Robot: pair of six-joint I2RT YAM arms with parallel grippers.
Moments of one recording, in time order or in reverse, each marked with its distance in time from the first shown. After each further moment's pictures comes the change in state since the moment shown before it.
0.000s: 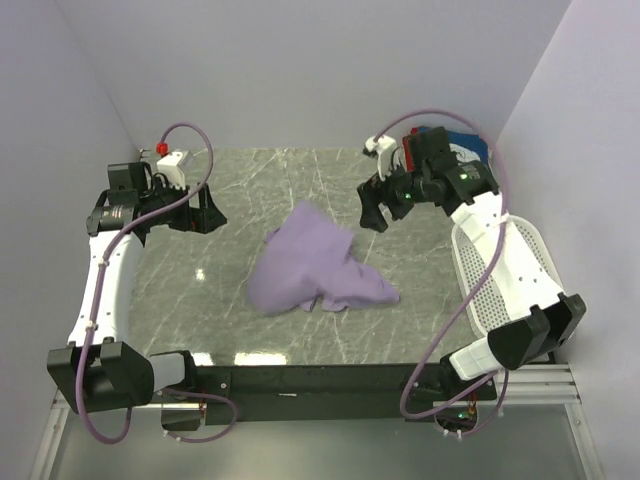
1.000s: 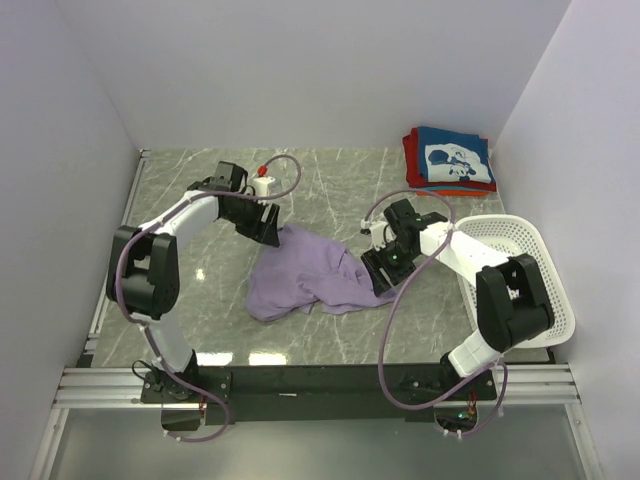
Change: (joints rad) left arm -0.370 0.562 0.071 0.122 -0.071 0.105; right arm -0.024 0.101 -0.687 0.245 0.101 0.073
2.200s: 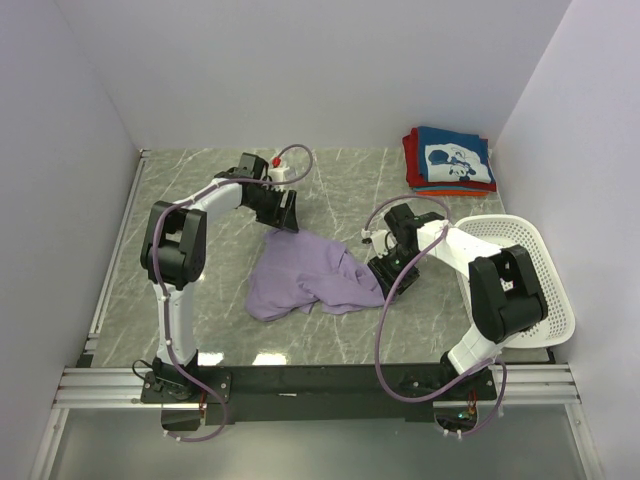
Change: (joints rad) left arm -0.046 0.327 0.277 0.095 0.005 -0.196; right arm -0.020 0.067 -0.001 -0.074 0.033 -0.098
